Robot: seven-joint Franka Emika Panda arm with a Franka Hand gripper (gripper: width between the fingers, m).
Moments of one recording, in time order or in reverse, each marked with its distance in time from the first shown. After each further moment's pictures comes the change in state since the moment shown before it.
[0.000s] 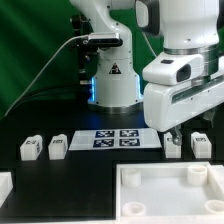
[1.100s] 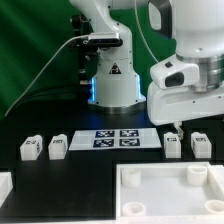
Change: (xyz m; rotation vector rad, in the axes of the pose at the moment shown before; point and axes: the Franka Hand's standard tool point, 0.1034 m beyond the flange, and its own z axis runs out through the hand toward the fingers) arm -0.005 -0.044 0.009 0.098 -0.272 0.522
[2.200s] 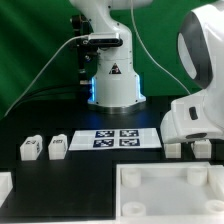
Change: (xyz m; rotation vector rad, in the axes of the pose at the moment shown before) arm -0.006 -0.012 0.034 0.013 -0.527 0.037
